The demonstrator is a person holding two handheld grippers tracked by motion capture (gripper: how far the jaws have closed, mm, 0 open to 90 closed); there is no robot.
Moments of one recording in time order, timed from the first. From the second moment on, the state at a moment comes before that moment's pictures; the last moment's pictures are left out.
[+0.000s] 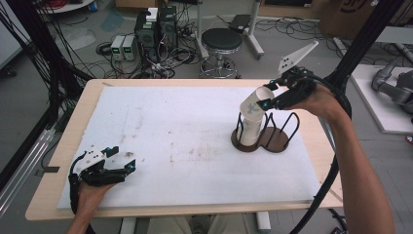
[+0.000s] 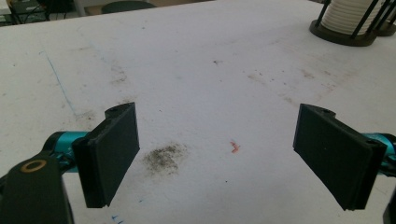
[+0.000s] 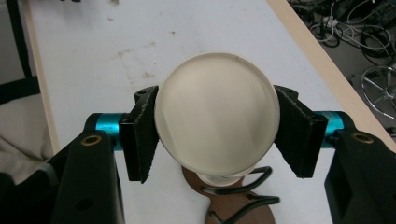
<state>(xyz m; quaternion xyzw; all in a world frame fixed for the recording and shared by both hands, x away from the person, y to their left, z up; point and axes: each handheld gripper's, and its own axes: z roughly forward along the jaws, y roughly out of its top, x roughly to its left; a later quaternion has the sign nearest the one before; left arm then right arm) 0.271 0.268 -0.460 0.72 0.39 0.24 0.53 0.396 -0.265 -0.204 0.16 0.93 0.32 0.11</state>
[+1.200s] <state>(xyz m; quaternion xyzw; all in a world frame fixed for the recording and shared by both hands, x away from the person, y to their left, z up) 0.271 0.269 -0.460 0.71 0.39 0.23 0.53 0.313 -0.230 -0.290 0.16 0.84 0.52 0.10</state>
